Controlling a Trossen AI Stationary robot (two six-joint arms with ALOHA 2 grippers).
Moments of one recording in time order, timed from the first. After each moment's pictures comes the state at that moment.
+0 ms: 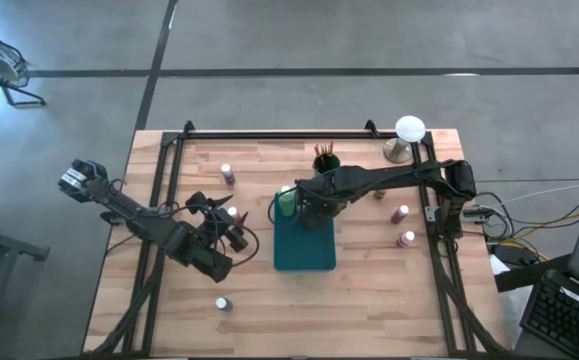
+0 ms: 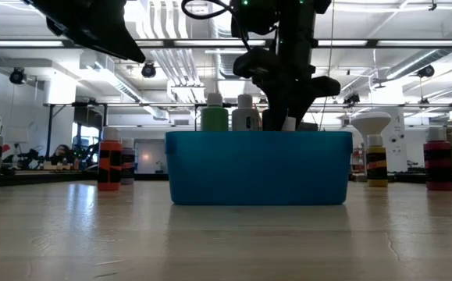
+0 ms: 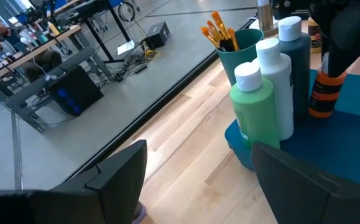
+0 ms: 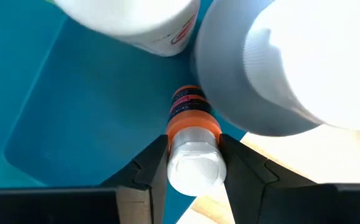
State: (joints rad) left arm -0.51 1.31 0.94 -0.83 -1.21 -0.88; right arm -0.05 1.87 1.52 -1.07 0.07 0.97
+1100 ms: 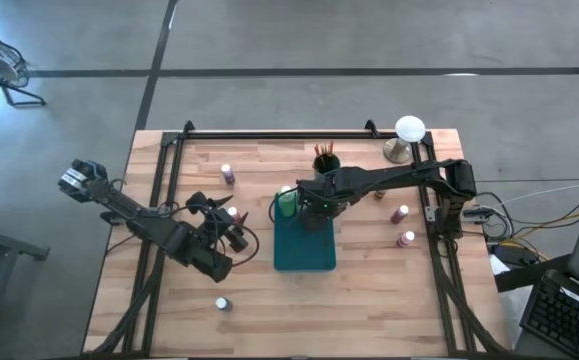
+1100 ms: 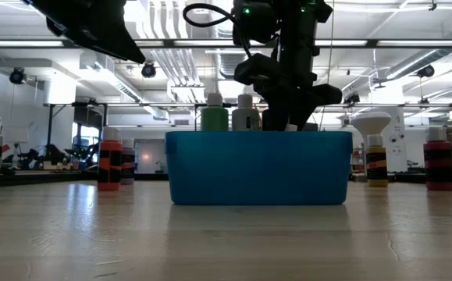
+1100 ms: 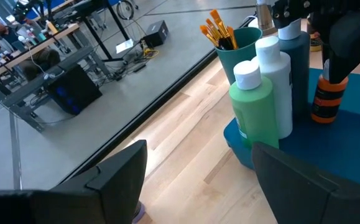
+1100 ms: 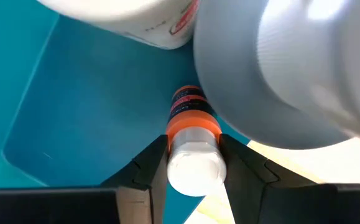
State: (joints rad) left arm -0.51 1.31 0.94 -0.83 -1.20 -0.89; right arm -0.06 1.87 1.46 -1.00 0.03 0.97
